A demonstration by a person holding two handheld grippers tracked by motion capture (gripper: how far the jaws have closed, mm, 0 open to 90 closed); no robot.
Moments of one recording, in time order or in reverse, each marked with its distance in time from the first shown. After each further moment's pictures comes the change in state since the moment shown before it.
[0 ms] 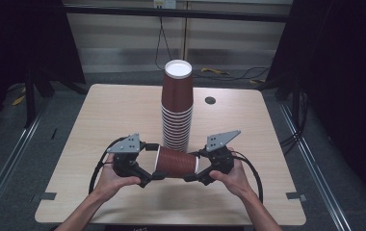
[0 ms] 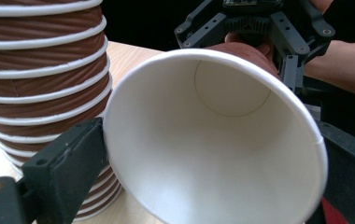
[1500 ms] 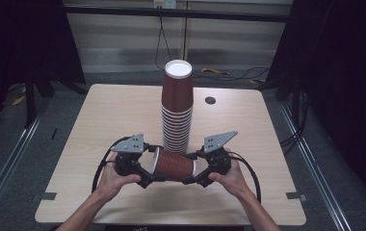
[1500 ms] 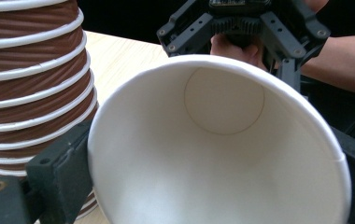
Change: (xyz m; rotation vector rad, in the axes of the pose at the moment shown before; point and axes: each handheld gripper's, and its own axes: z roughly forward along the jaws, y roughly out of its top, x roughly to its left) left arm -0.002 0.006 0.005 0.058 -0.041 0.001; right arm -0.001 -0.002 0.008 -0.015 0.045 -0.003
